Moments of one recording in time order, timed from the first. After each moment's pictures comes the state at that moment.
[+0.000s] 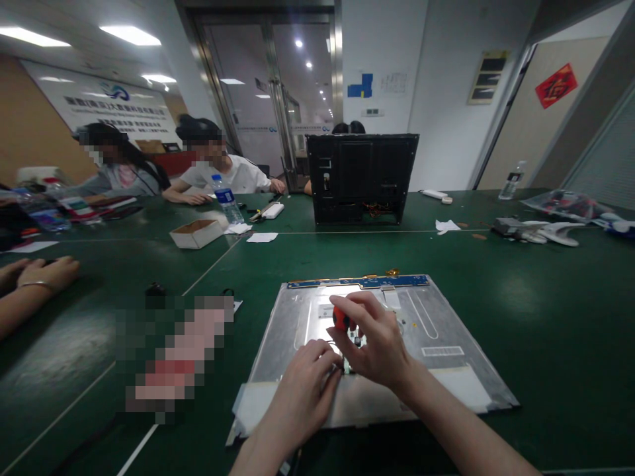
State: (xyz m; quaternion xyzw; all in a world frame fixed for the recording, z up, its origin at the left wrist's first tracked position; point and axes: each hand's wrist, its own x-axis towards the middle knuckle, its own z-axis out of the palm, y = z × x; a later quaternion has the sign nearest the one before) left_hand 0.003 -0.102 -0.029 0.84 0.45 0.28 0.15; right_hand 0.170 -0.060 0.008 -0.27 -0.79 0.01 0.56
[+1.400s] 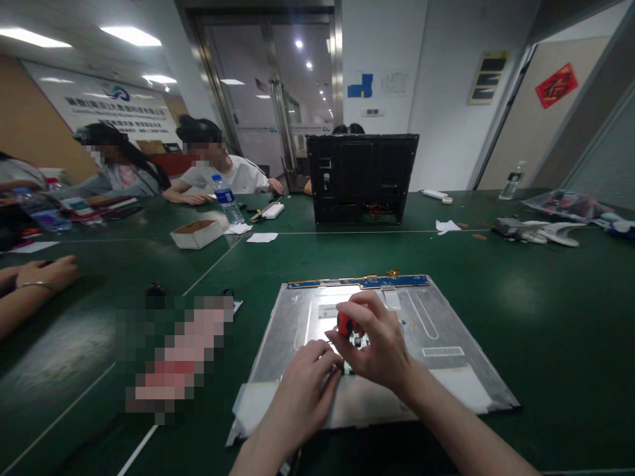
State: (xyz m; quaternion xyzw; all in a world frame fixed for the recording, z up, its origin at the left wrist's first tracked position) left_hand 0.004 -0.102 -0.028 0.83 0.45 0.29 0.14; right_hand 0.171 -0.061 0.009 -0.27 -0.78 0.00 0.57
